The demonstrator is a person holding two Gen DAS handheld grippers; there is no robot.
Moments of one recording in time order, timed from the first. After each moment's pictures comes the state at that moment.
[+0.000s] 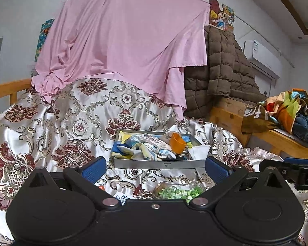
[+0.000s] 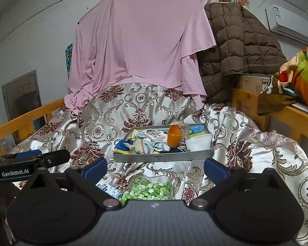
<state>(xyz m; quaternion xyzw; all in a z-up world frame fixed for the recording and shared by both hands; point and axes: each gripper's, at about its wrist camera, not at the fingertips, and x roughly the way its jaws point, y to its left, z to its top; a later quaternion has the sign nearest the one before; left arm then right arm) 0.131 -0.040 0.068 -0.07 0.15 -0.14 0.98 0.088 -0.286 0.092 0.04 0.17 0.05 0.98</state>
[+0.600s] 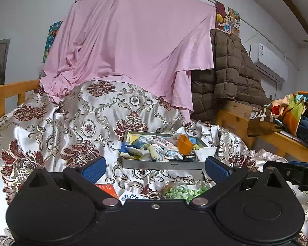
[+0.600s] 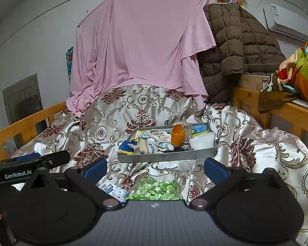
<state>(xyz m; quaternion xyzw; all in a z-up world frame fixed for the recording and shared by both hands) 0.120 -0.031 0.066 -0.07 0.14 -0.12 0.98 0.078 -0.277 0.088 0.05 0.17 0.05 0.98</state>
